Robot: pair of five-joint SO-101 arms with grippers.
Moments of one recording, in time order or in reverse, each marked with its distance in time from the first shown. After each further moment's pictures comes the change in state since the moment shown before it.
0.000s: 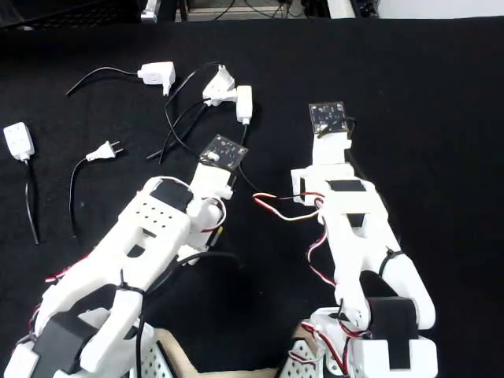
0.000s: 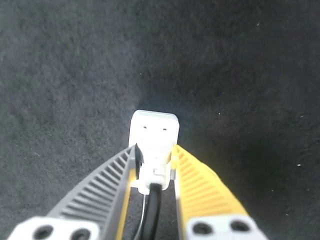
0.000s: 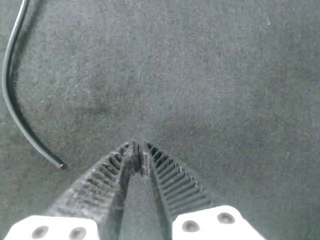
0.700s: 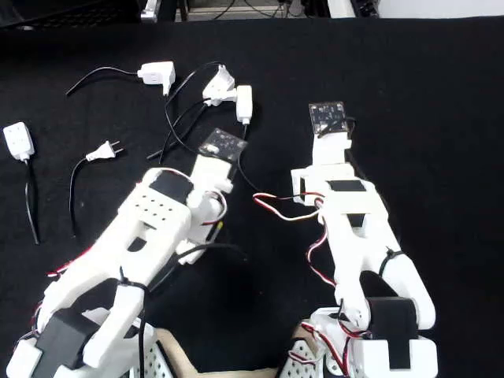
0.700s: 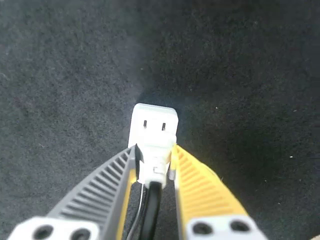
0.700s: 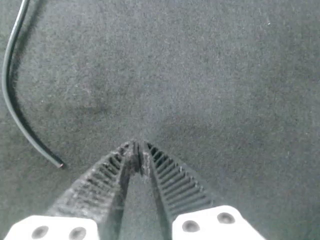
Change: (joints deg) left arm 0.2 0.6 -6.1 5.5 0.2; right arm 0.0 0.0 0.0 0.0 0.0
